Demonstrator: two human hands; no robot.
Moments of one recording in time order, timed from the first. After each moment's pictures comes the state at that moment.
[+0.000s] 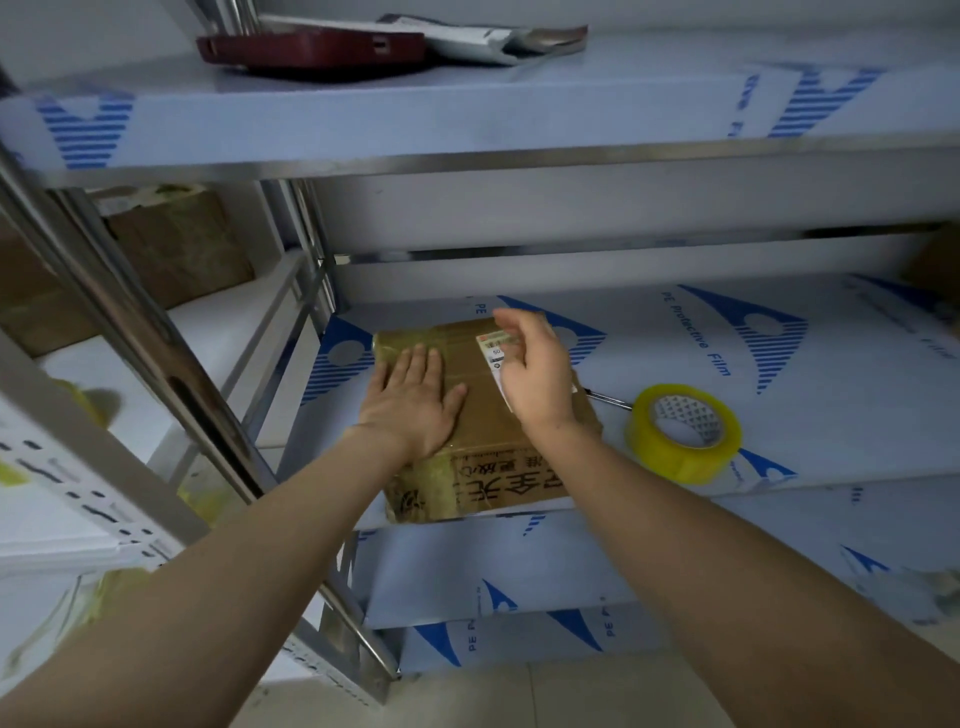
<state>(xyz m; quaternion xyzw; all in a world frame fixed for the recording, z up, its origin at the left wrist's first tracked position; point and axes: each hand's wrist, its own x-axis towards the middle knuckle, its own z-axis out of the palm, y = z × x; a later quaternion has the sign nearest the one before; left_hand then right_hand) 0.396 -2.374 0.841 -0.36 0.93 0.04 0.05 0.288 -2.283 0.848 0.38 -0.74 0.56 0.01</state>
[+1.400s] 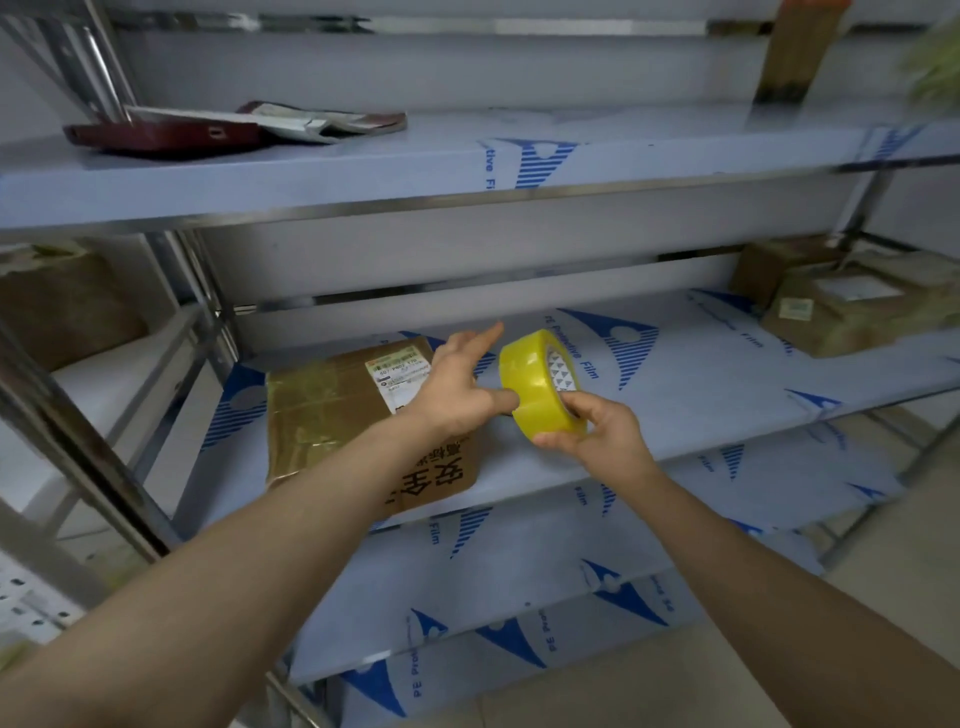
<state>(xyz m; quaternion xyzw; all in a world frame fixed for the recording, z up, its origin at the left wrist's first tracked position) 0.318 -2.239 0.896 -0.17 0.88 0.41 -0.16 0.224 -2.081 0.840 0.34 -0.75 0.56 -0.11</state>
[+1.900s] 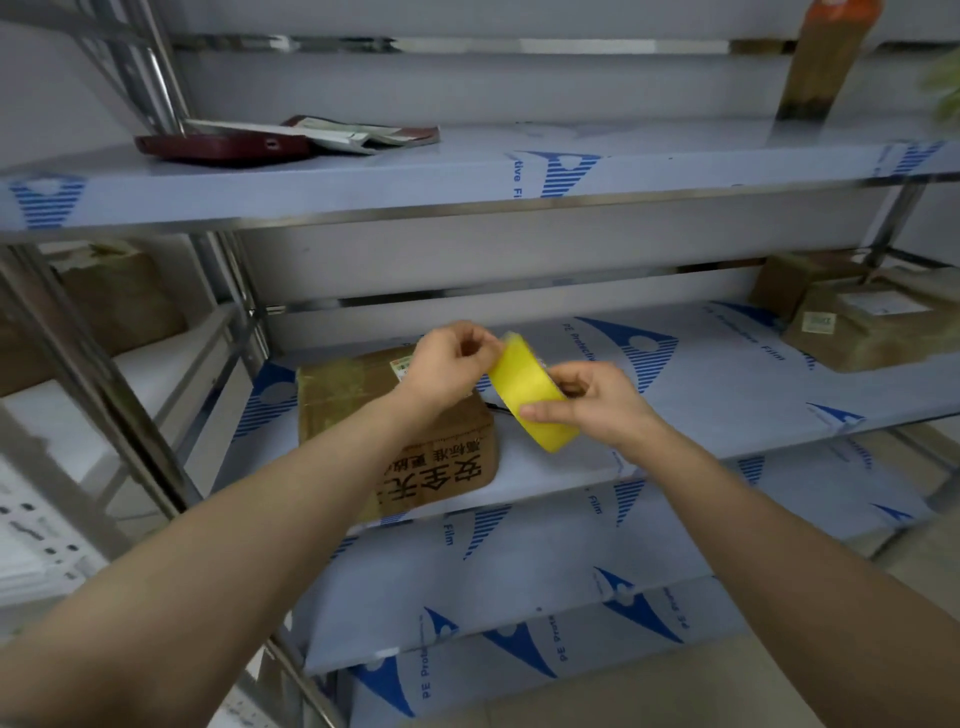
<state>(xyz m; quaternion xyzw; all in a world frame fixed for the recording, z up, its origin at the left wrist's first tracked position) 0.334 -2.252 0.916 -0.19 0.81 0.49 -0.27 0.247 -2.093 0.902 0.38 -0.71 0.54 -0.22</state>
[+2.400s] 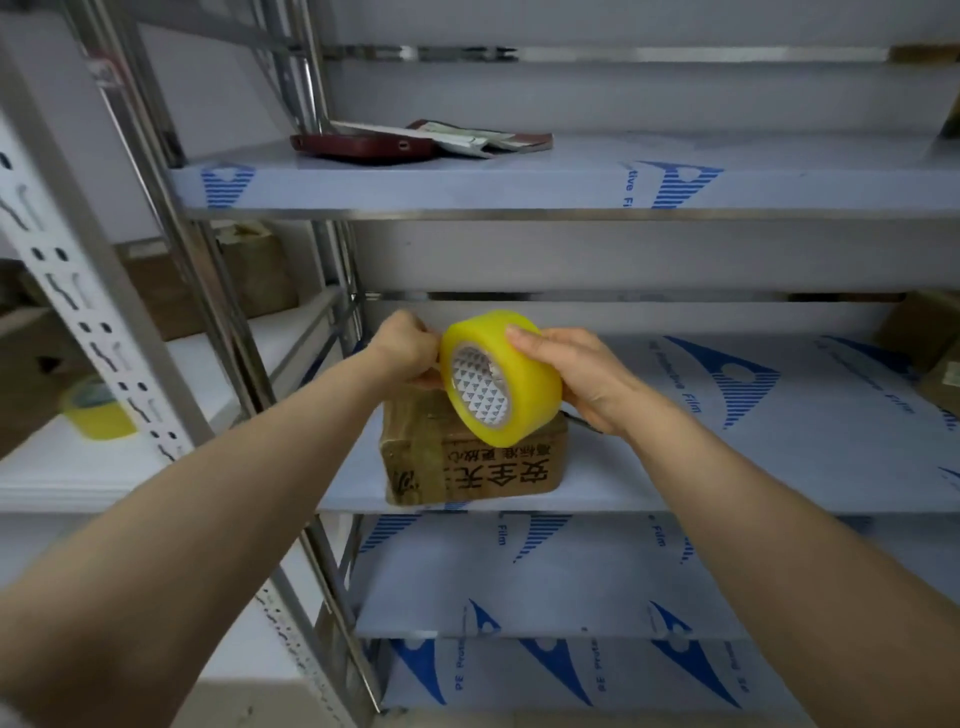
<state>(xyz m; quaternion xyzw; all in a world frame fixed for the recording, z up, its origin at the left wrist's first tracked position) 0.411 -2.310 0.949 -0.45 0.74 0.45 -0.22 0.290 -2.170 0.939 0.40 -0.63 0.56 -0.36</state>
